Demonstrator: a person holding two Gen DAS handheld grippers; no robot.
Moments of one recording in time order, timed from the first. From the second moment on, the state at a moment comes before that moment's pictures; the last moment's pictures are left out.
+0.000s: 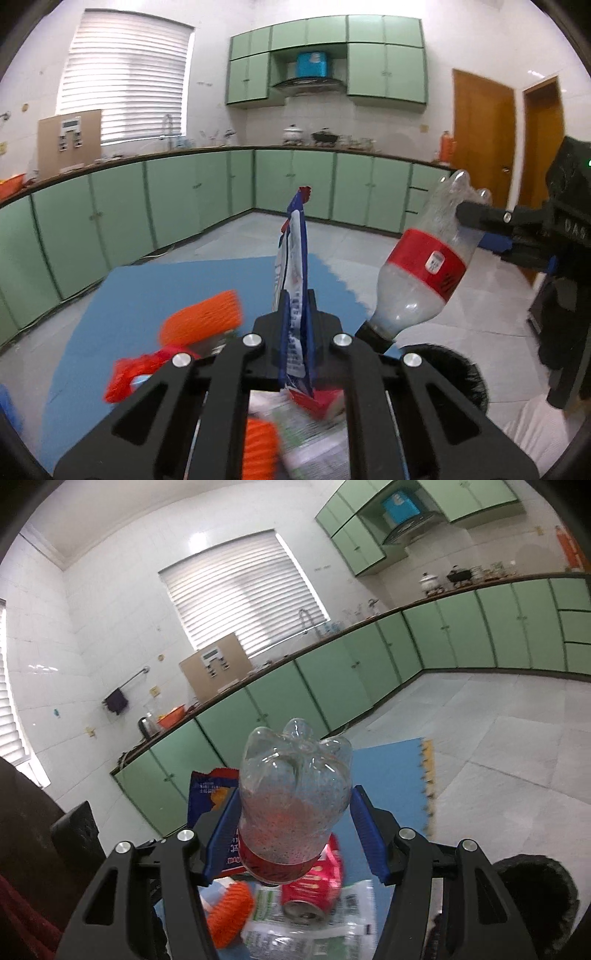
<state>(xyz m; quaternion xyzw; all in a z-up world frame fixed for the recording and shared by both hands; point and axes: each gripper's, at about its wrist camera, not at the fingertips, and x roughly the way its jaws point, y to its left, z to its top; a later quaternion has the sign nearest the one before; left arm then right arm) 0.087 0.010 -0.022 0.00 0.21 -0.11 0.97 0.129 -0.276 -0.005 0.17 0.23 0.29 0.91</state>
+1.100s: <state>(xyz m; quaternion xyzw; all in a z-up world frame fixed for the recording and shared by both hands) 0.161 -0.240 -0.149 0.03 0.34 -0.33 0.88 0.111 -0.498 -0.144 0.20 0.36 -0.02 0.91</state>
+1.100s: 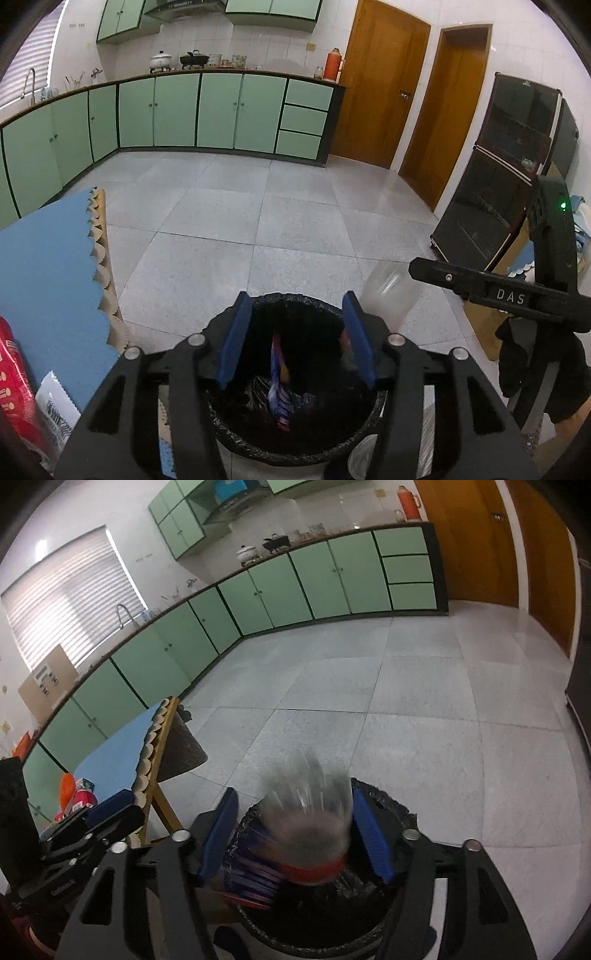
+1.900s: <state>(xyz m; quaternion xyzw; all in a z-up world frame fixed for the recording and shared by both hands) 0.074 -0.043 -0.066 0.05 0.24 -0.09 0.97 0.085 -0.316 -0.071 0.13 0.26 0.04 0.95</state>
